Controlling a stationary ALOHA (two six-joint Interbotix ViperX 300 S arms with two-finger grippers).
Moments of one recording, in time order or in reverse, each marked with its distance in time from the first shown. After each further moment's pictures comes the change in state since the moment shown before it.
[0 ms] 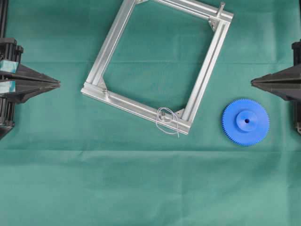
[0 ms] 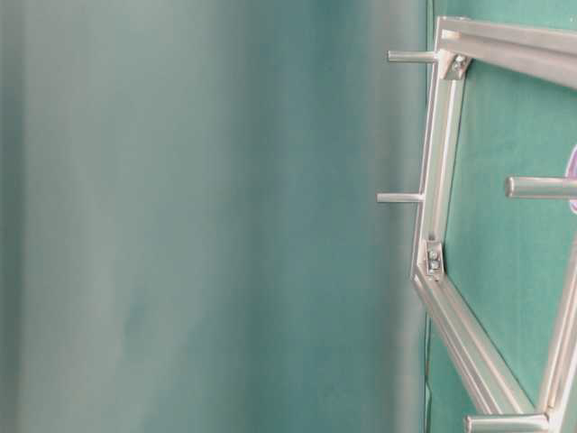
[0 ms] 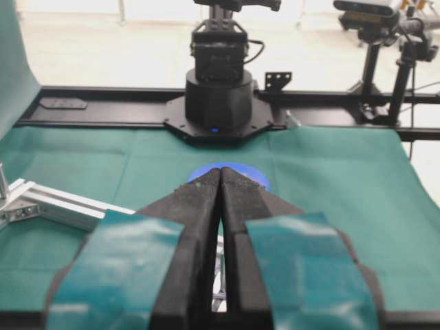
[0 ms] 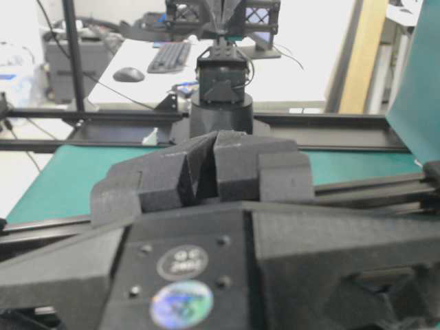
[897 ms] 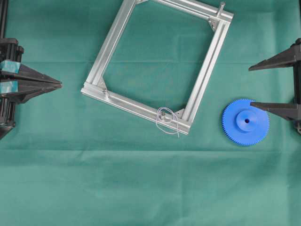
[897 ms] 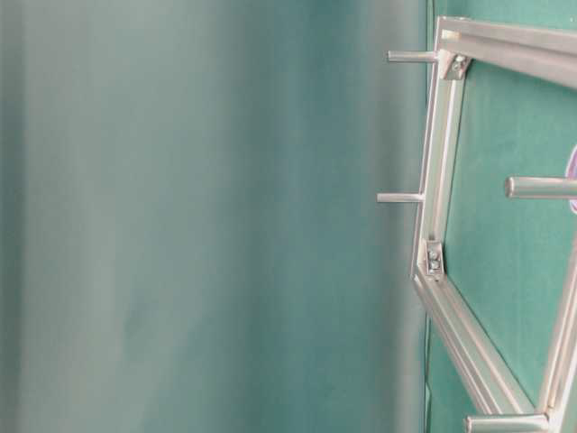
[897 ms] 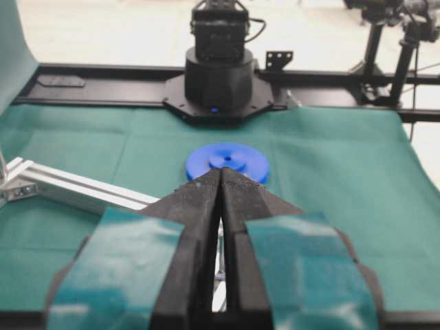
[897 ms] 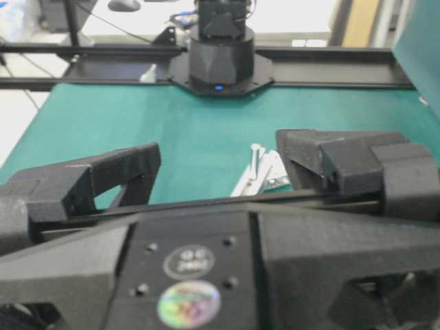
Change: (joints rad) left arm 0.000 0.000 -0.018 -0.014 0.072 0.006; right arm 0.002 -0.012 -0.061 0.005 0.249 0.037
